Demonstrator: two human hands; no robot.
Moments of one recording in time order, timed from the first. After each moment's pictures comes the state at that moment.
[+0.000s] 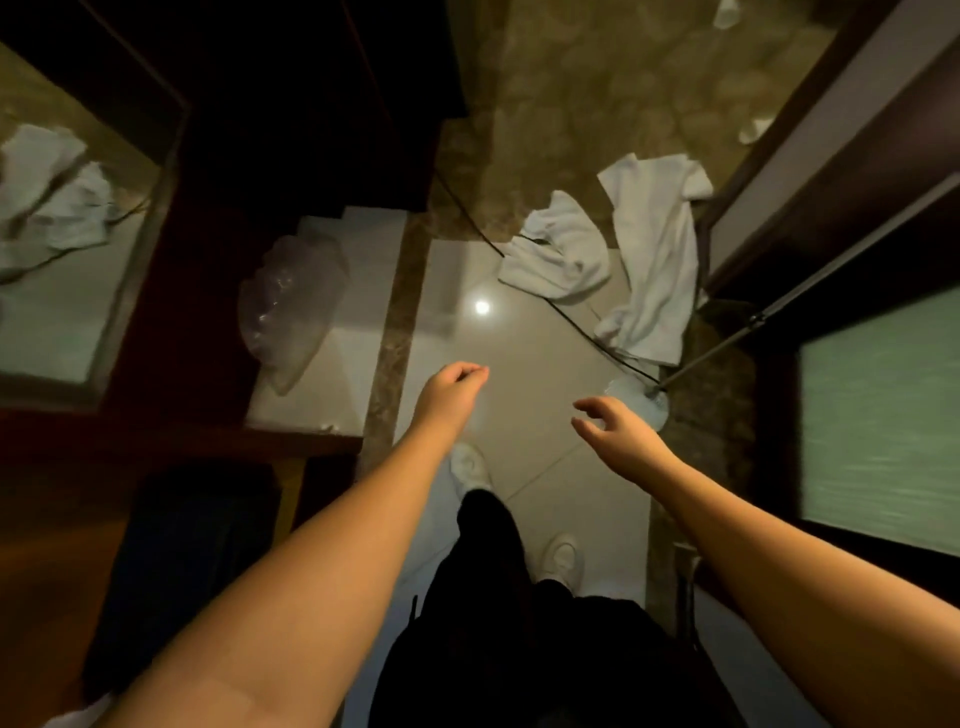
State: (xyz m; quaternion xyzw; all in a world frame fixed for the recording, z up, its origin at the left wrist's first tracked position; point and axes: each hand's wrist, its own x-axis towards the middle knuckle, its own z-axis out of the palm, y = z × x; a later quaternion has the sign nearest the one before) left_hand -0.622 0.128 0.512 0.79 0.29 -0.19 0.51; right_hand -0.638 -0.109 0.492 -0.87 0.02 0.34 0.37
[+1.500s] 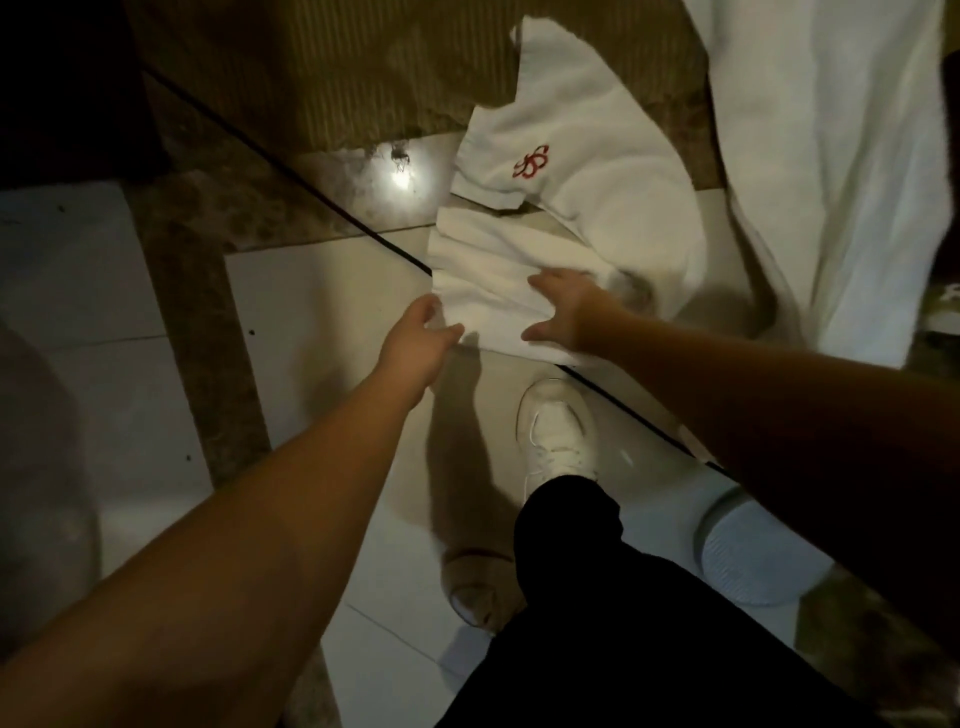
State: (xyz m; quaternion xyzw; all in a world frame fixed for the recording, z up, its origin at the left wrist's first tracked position) left_hand -0.095 0.164 -0.122 0.75 0.30 -0.42 0.42; right_hand -0.081 -0.052 -0.142 -0.84 0.03 0.48 0.24
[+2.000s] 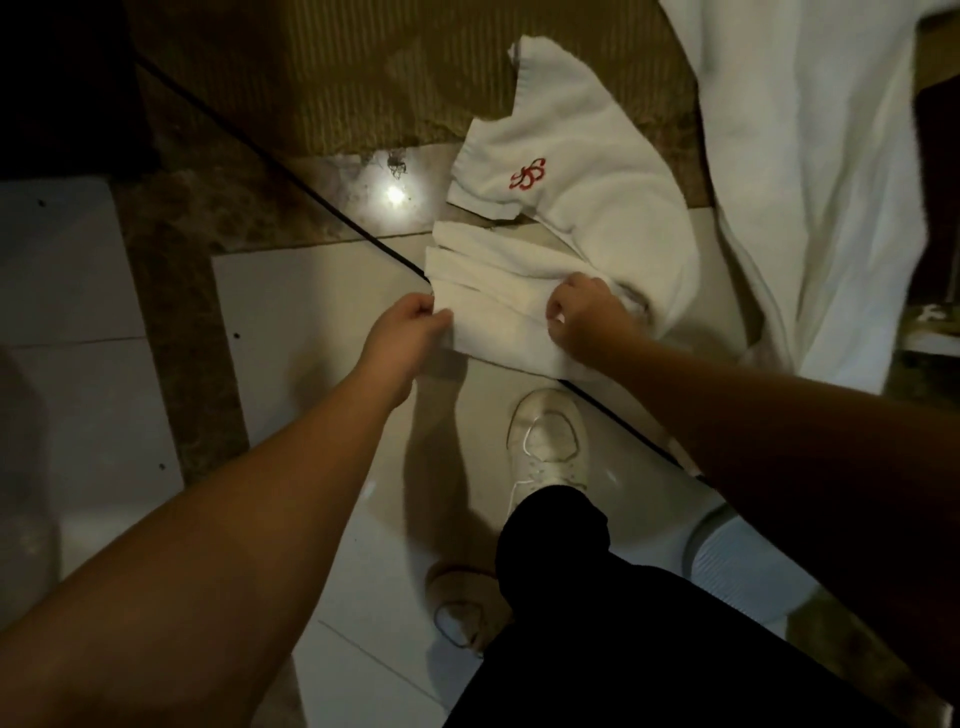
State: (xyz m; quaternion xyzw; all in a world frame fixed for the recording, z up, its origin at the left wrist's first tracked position) left_hand -0.086 0.170 -0.132 0.74 0.29 -0.37 0.48; right_hand -0.098 -0.066 -0.150 -0.92 0.01 0.33 0.19
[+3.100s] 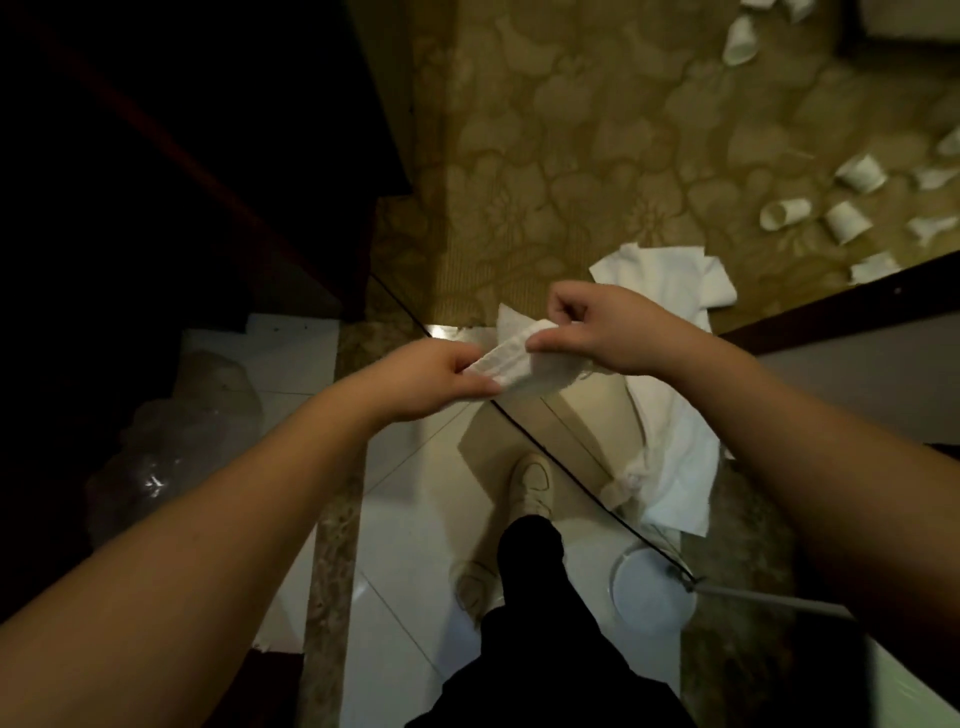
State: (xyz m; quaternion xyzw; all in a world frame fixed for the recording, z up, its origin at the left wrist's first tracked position) left_hand -0.054 0.204 0.400 0.84 -0.06 -0.41 0.36; right_hand -0.022 -0.031 0.407 -0.86 -0.12 0.30 0.39
